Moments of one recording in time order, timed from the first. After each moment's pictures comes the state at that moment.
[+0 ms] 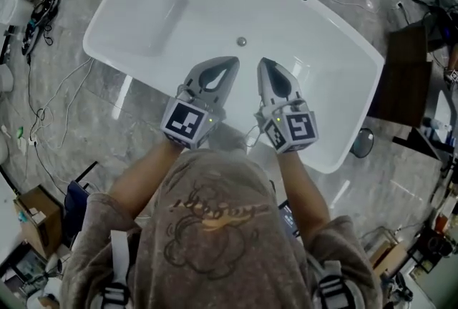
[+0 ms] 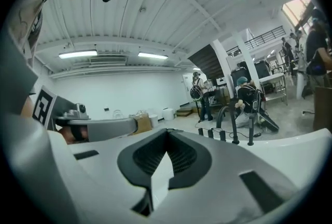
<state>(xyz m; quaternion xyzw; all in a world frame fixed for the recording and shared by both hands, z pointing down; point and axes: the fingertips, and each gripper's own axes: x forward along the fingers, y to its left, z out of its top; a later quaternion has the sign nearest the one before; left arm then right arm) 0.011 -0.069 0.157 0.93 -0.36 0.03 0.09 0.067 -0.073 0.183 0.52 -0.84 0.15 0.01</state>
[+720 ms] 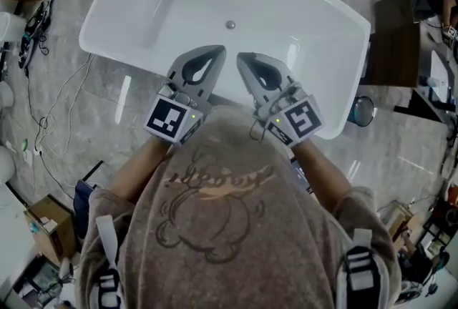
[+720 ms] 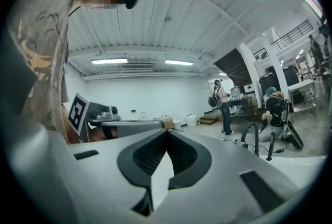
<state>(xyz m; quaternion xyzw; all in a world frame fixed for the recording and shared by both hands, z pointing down) 0.009 0.028 0.094 0.95 -0.31 0.01 0.04 0.033 0.044 0.107 0.41 -0.91 0.08 0.00</state>
